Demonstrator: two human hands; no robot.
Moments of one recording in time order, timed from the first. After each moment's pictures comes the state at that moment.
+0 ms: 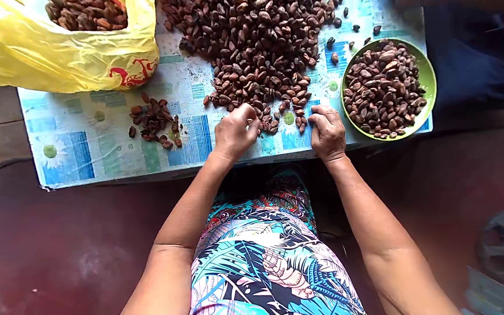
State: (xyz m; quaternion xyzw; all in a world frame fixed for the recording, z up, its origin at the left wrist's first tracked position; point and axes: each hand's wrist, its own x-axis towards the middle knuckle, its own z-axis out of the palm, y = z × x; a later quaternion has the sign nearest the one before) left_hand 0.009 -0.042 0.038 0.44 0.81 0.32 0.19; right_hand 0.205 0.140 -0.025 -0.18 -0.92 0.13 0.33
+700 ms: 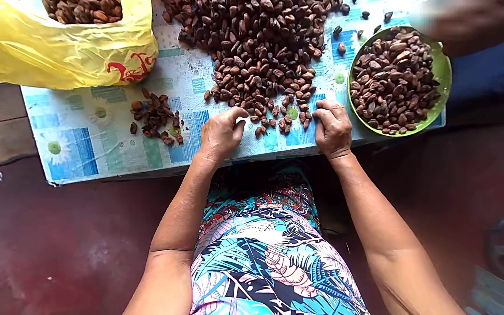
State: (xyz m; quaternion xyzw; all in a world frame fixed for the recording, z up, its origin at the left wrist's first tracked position) left_hand -0.008 -0.072 0.031 0.49 0.80 0.30 0.16; right_hand 0.207 0.139 -0.023 -0.19 -0.92 0.13 0.32
